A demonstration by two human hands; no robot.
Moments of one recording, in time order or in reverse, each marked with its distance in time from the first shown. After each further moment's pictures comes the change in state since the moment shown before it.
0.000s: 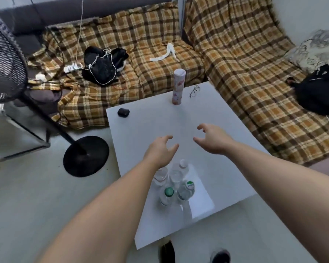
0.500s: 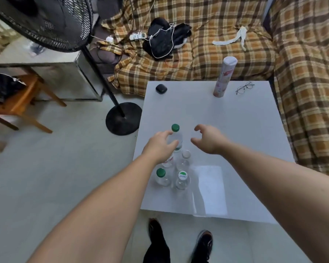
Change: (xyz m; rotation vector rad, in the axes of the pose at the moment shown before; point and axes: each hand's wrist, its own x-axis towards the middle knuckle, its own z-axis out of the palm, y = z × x) left_hand -0.034 0.009 0.048 -0.083 0.254 -0.360; right_hand 0.052 0.023 0.035 -0.062 -0.262 -0.421
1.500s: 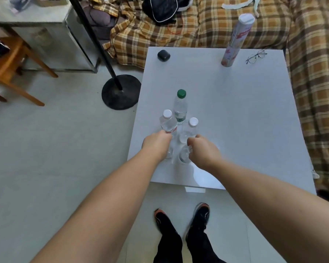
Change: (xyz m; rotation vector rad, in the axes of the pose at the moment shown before) left_hand -0.042 -0.061 0.048 0.577 -0.181 0.093; right_hand -0.056 0.006 0.137 -0.104 -0.035 -0.062
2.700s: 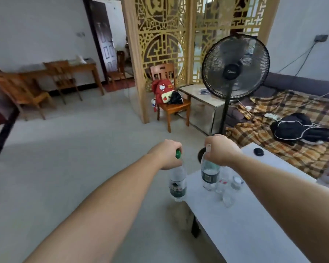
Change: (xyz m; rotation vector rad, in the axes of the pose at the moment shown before) left_hand -0.326 0.147 -0.079 -0.374 0.610 -0.687; right_hand -0.179 -0.082 -0.209 -0.301 0.119 -0.959
